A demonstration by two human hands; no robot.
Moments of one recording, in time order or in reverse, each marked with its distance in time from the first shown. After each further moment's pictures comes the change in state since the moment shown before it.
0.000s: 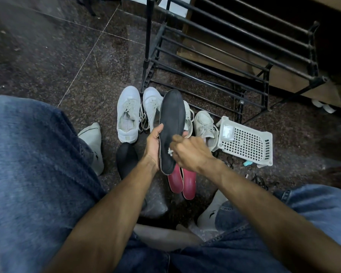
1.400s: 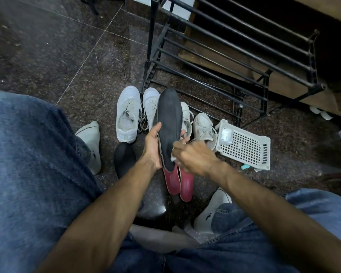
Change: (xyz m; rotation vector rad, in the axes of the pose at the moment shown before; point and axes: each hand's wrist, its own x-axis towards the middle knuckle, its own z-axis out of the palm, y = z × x) left_hand 0.001 0.000 0.004 -0.019 0.052 -0.007; right_hand -0.009 0.014 0.000 -0.064 -0.069 -0.185
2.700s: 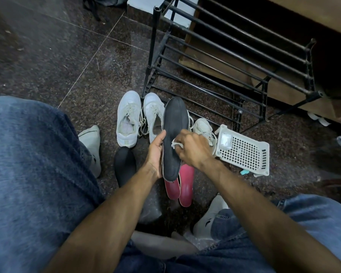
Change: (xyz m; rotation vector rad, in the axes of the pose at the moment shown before) left_hand 0.003 -0.010 -0.004 -0.004 -0.056 0.010; right_hand 0.027 0.011 0.004 0.364 0.224 0.421
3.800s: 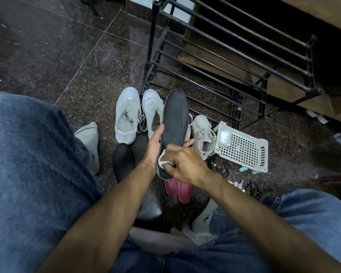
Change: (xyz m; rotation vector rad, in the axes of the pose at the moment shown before) left_hand 0.002 0.002 0.001 -0.013 -0.054 -0.005; right_hand -0.039 -0.021 0.007 0.123 -0.064 -0.254
